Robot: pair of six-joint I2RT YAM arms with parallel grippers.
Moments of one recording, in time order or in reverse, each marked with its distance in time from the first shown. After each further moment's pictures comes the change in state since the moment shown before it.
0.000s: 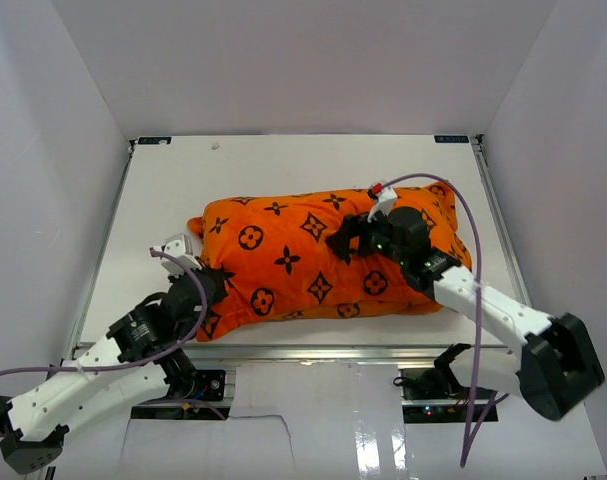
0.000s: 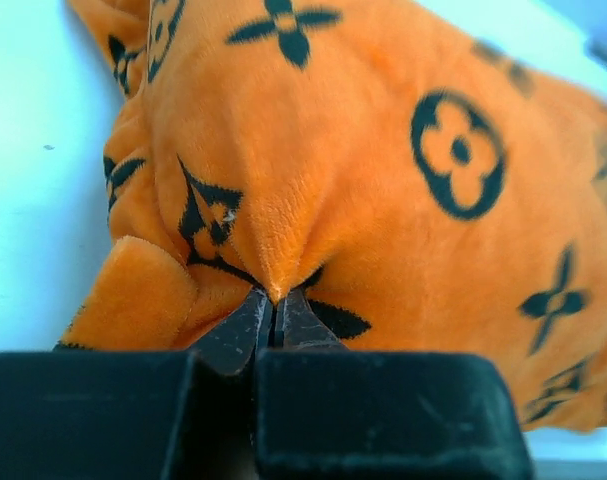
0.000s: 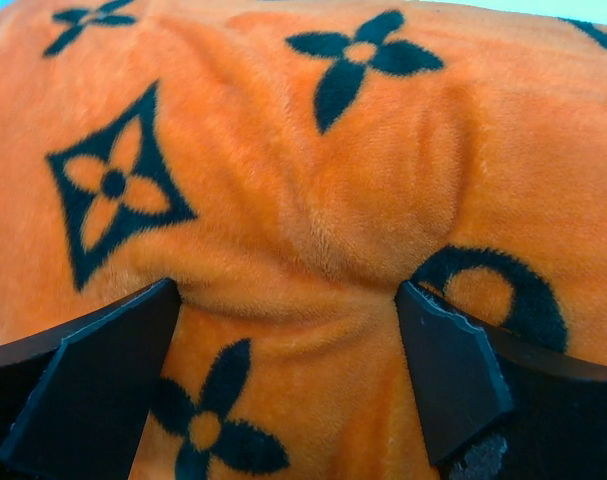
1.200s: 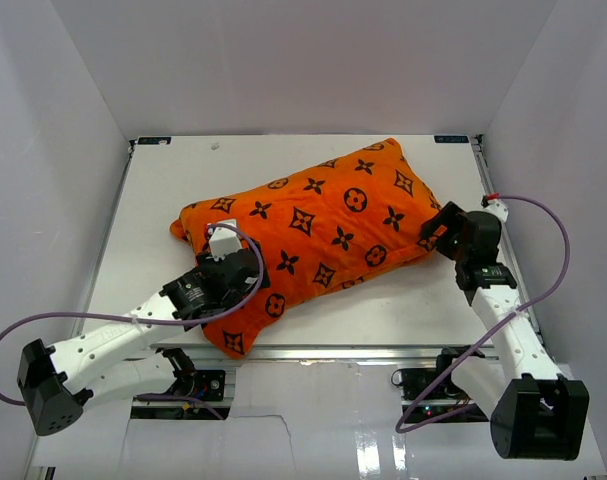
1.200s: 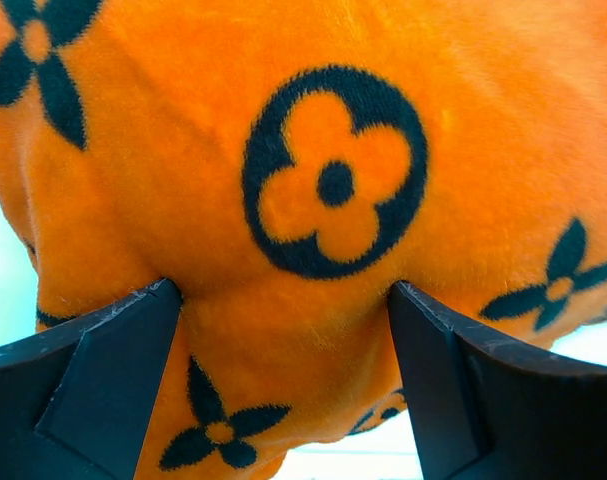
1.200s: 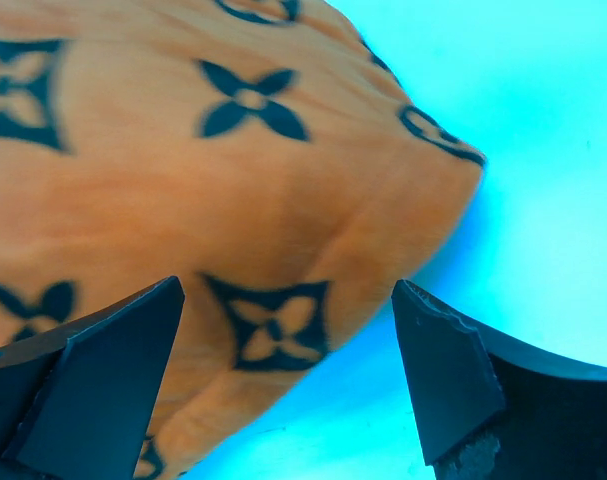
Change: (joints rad) left arm 0.008 0.414 0.083 0.035 0.049 0.048; right arm -0.564 -0.138 -0.007 -0.291 0.235 0.211
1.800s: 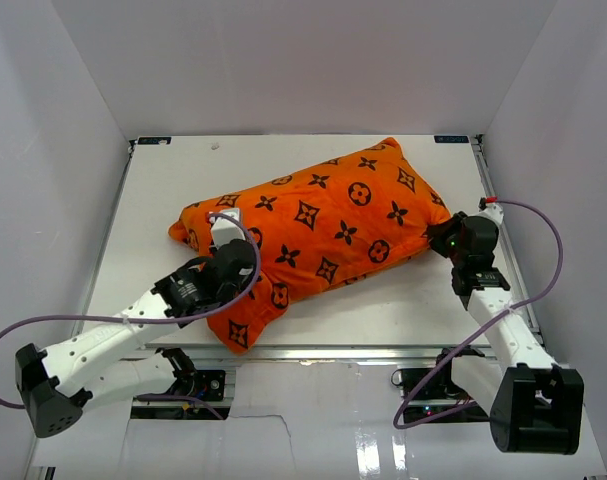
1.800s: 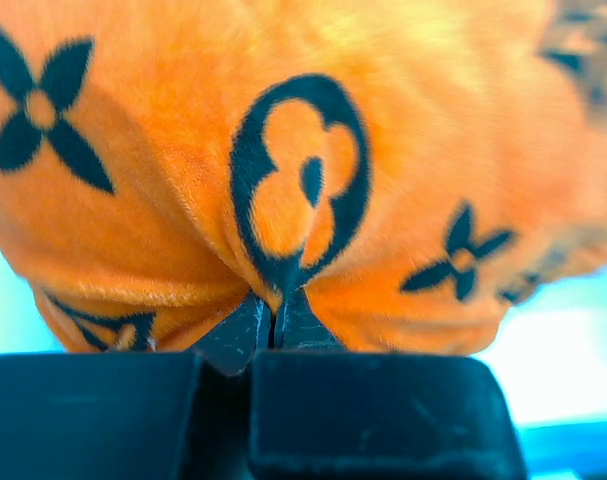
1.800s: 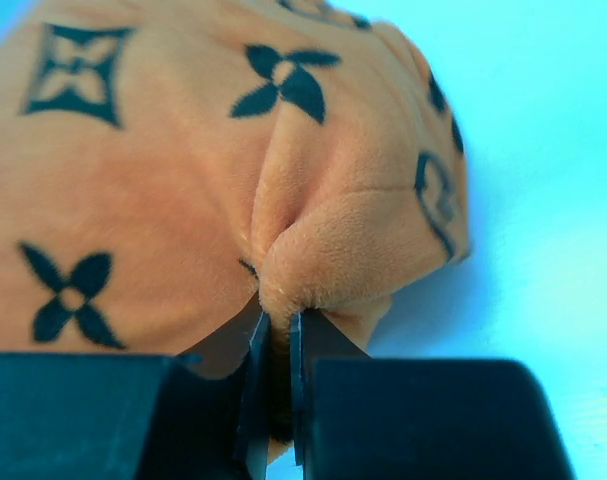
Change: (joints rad) left arm 0.003 0.000 0.055 0.058 0.059 0.073; right arm -0.029 0.047 -0.137 0.270 -0.093 0.066
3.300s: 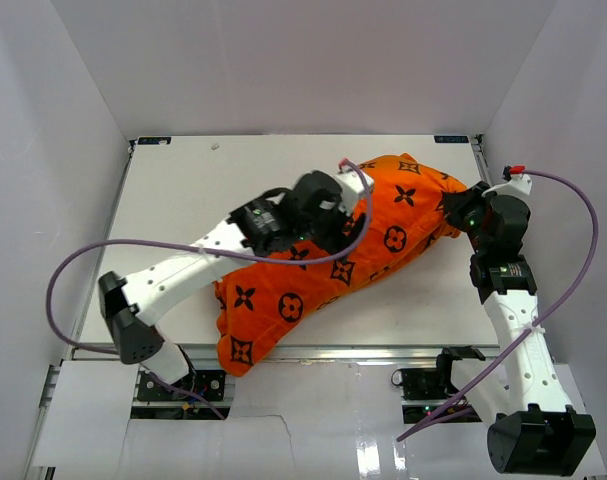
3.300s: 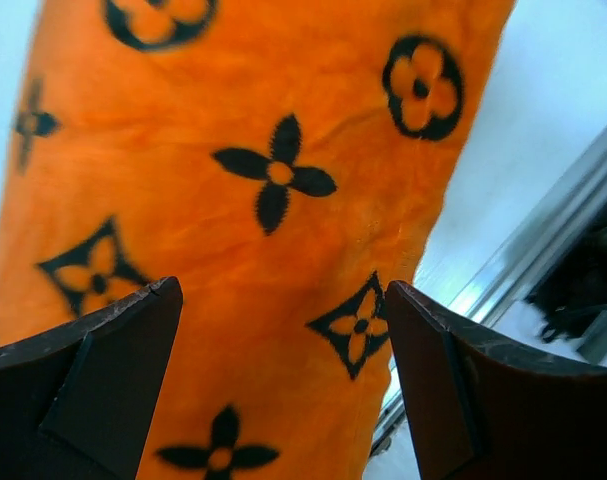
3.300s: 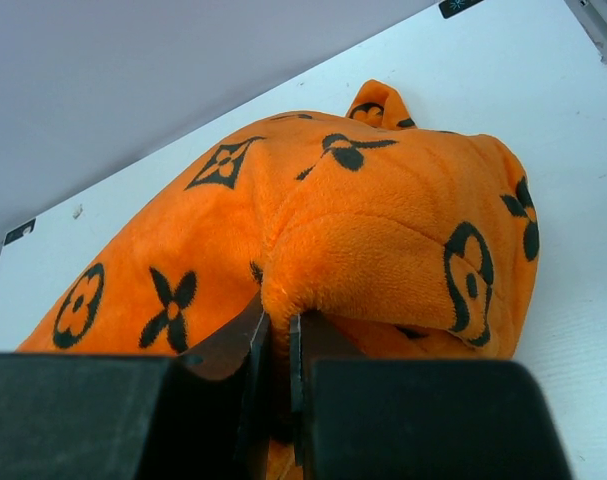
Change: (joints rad) left arm -0.048 0.568 0.818 -0.116 0.556 0.652; right arm -0.005 -0.129 0.301 -0.211 -0.028 -0.112
